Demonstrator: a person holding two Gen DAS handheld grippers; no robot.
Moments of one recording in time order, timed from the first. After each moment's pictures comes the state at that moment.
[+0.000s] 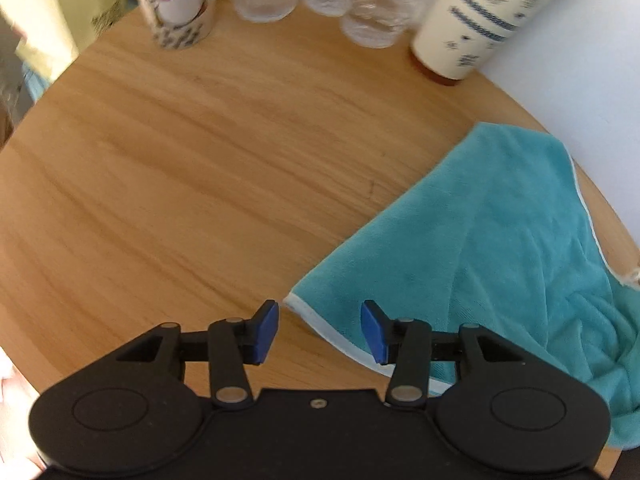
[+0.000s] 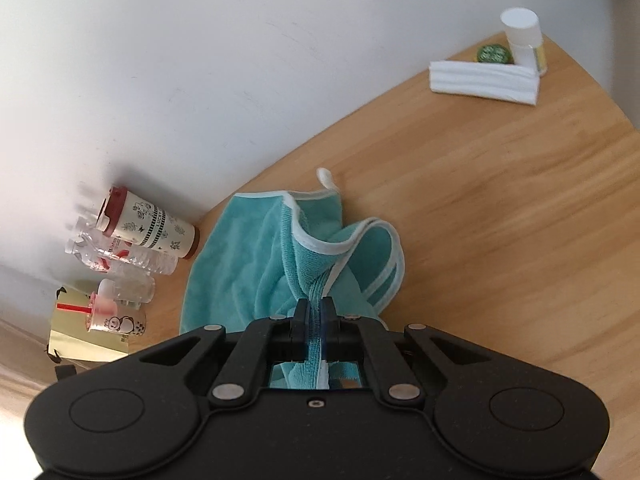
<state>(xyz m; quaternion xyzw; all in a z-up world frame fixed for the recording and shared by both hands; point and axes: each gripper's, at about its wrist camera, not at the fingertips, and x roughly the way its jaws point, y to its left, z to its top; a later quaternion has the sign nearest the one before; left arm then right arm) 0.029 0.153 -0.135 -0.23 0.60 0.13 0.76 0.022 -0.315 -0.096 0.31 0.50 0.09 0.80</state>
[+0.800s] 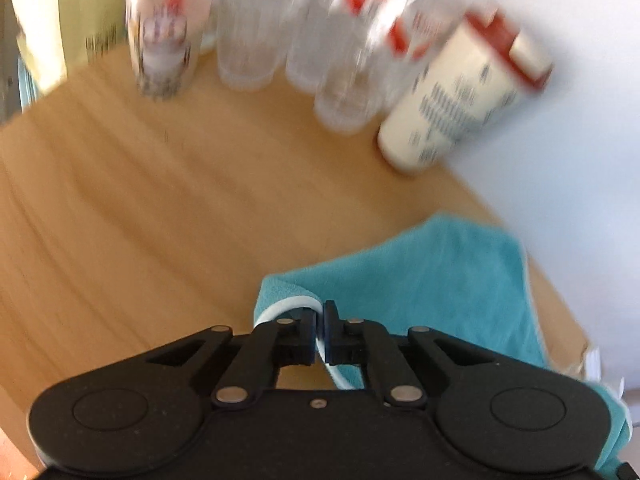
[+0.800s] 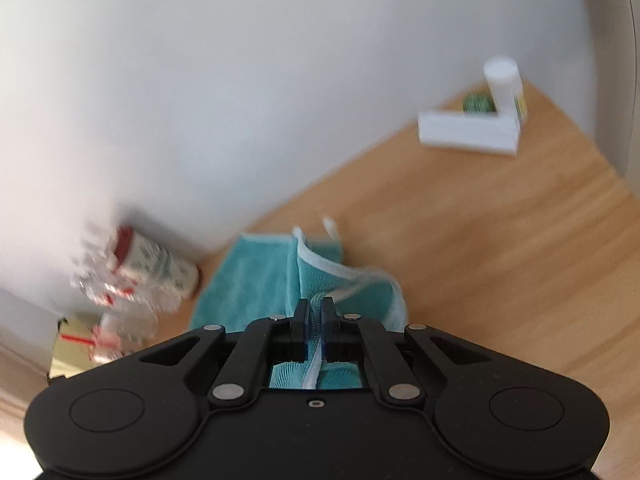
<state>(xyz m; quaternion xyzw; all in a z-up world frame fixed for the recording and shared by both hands) 0.050 0.154 -0.099 -0.28 0.47 0.14 0.82 0.022 -0.329 -0.055 0.31 0.42 0.07 0.85</state>
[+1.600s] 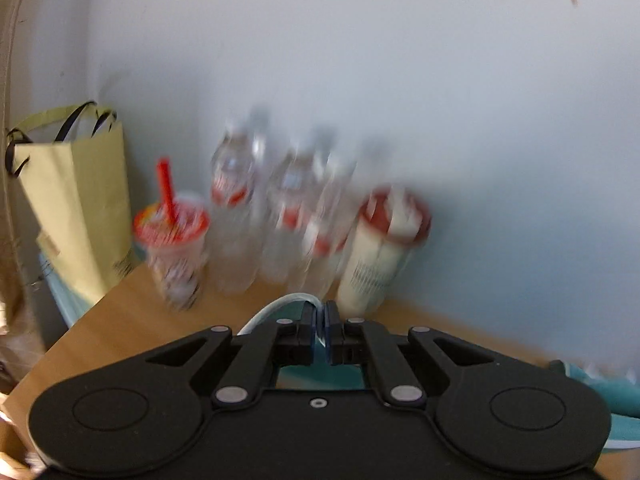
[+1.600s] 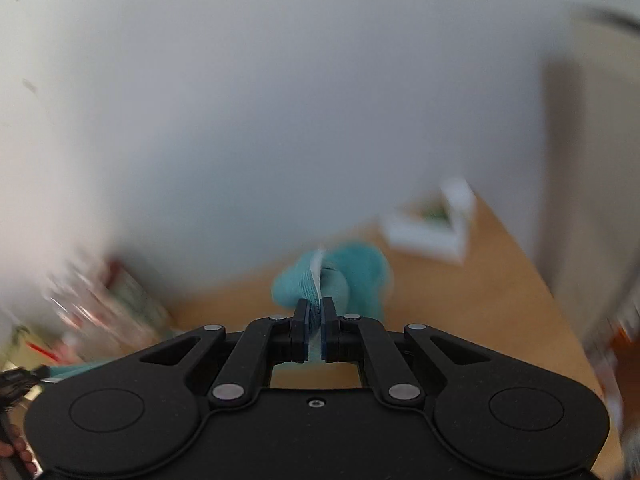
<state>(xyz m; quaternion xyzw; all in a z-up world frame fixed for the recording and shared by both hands) 0.007 0.119 -0.001 -0.11 0.35 0.13 0.92 -0.028 -0.322 -0.018 0.22 0.41 -0.03 0.89</state>
